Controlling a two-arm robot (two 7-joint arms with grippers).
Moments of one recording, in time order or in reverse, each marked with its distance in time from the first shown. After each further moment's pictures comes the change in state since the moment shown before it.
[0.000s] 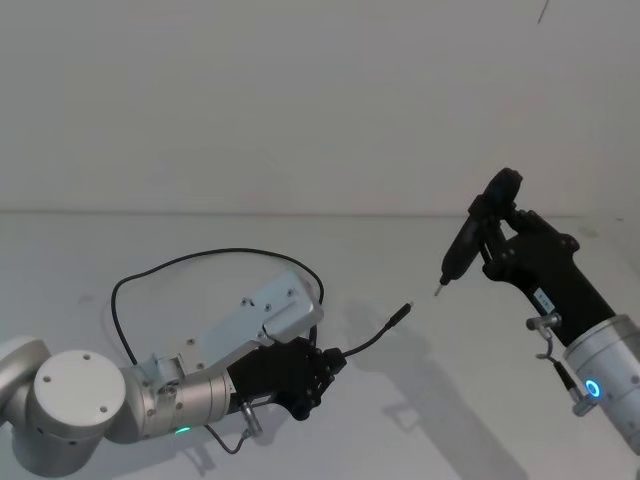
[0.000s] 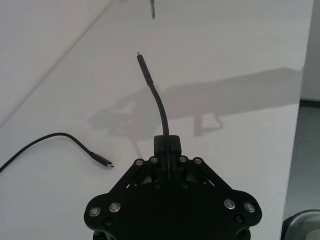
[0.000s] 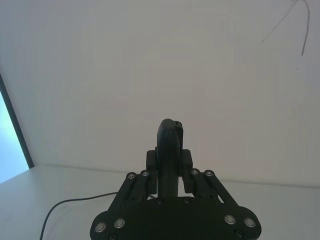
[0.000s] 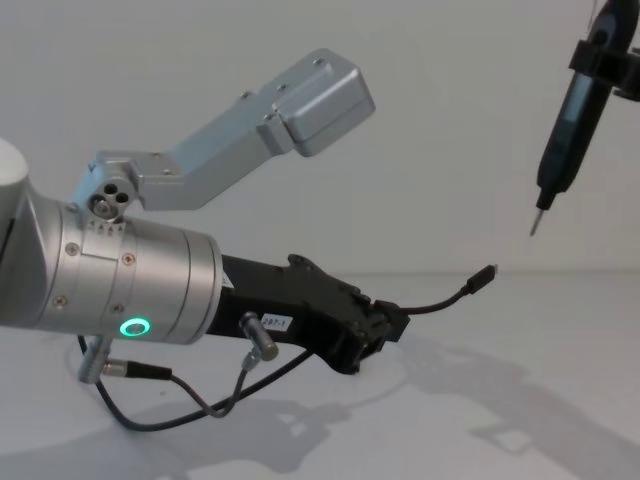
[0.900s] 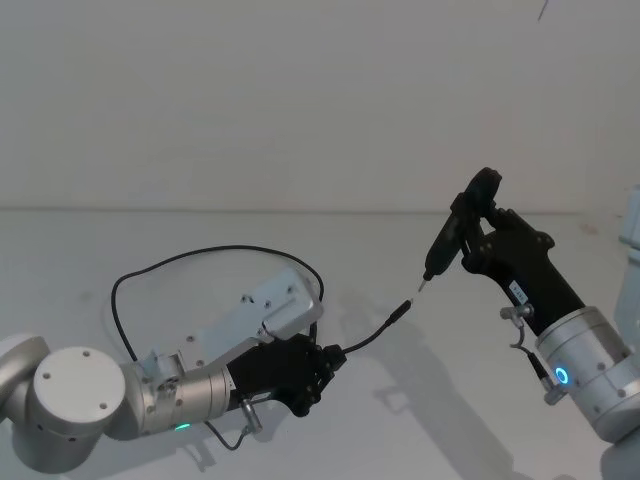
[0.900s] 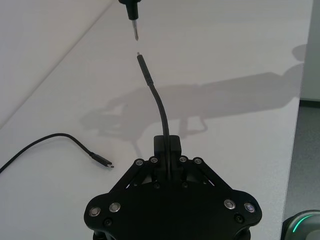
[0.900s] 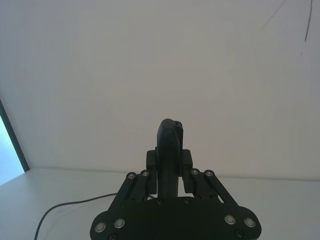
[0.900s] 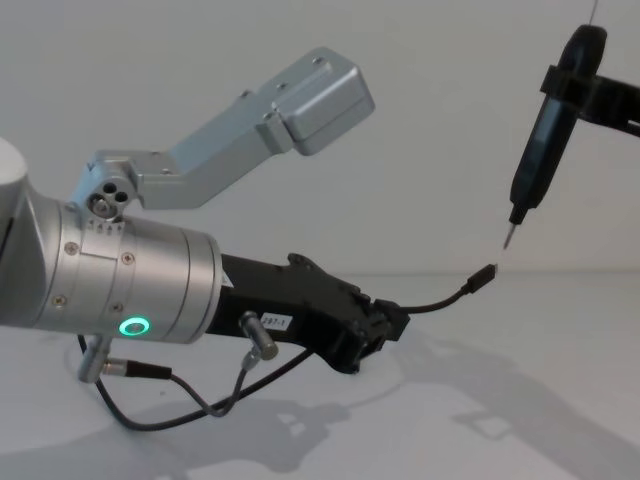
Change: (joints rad) left arm 0.001 0.001 -0.001 -0.002 0.000 -0.001 0.000; right arm 0.058 -0.043 -0.035 0.098 -0.009 -0.025 -0.018
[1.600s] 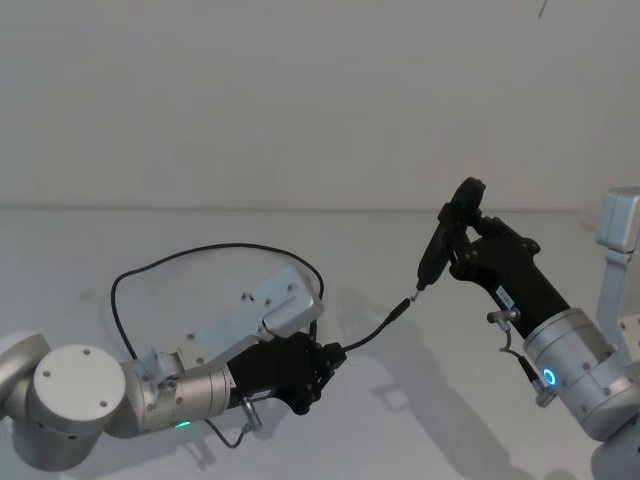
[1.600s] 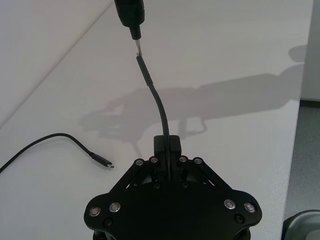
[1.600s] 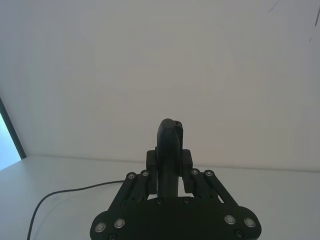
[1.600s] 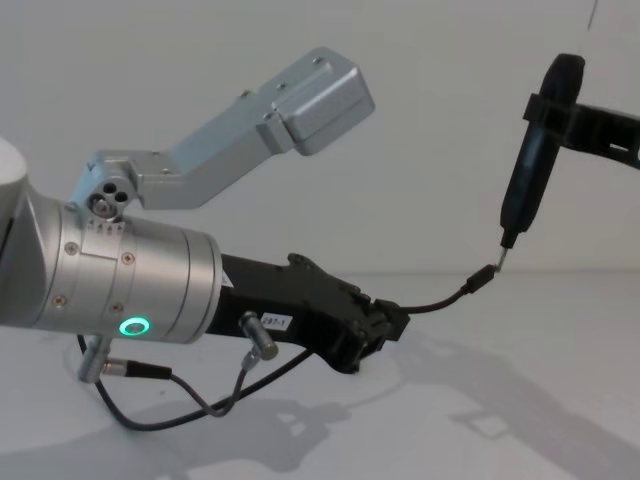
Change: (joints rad) left arm 0.000 0.000 0.000 0.000 0.000 0.000 0.000; right arm 0.017 -0.006 -0.015 0.034 -0.031 0.022 0.002
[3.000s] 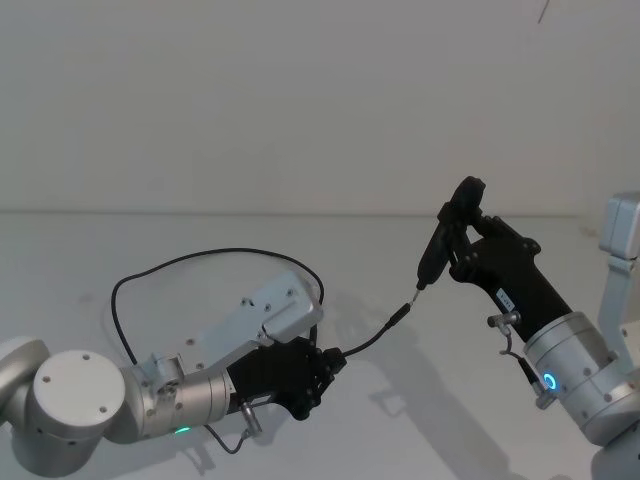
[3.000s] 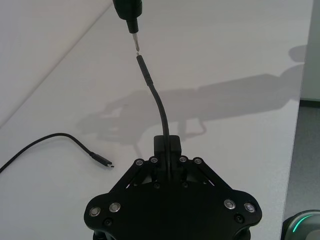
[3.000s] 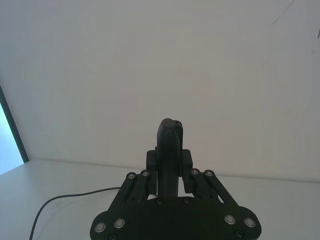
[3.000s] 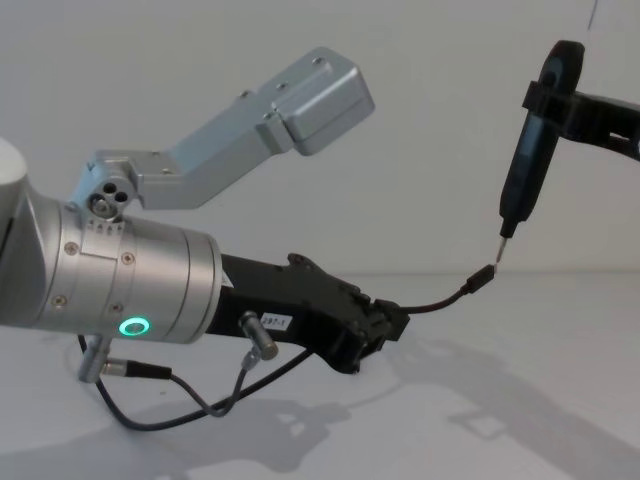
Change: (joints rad) left arm 0.000 0.000 0.000 0.000 0.000 0.000 0.000; right arm 0.000 -0.005 0.003 0.003 -0.012 -0.037 0.021
